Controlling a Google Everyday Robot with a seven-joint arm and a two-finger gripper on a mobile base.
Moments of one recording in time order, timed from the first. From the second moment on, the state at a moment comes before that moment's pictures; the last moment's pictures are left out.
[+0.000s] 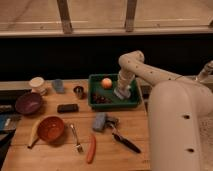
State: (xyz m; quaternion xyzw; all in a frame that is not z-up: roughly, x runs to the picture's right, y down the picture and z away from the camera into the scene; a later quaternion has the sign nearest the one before) arm 0.116 -0.028 0.914 -0.22 0.08 0.53 0.81
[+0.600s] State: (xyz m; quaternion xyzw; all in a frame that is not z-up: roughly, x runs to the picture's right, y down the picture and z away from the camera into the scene) arm 0.070 -0.122 0.821 -0.13 -0.08 0.51 0.85
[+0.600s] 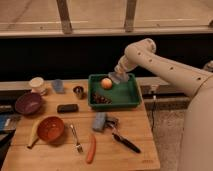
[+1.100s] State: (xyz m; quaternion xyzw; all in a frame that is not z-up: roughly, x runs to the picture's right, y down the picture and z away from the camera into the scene) arm -0.021 -0.171 0.815 -0.12 -0.16 0.45 0.87
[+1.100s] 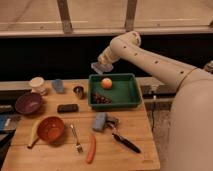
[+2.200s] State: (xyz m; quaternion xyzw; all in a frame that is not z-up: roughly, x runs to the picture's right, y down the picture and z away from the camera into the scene) arm -0.076 -0.164 0.821 -0.16 -0.19 0.39 0.89
